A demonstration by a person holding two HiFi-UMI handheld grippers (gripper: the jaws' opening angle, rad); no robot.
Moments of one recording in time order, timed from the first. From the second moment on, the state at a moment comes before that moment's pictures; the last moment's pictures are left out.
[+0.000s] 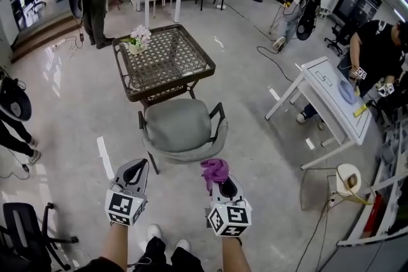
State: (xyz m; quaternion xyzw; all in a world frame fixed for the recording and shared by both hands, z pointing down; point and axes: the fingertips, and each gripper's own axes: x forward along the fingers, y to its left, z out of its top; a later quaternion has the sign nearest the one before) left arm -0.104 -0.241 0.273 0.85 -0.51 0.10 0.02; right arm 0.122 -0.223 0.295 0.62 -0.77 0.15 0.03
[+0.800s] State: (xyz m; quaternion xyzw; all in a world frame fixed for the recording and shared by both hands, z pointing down) left arm -0.105 -0.195 0.165 0.85 -0.52 0.08 -0.01; right arm 0.126 -0.180 0.199 0.61 -0.79 0.12 0.04
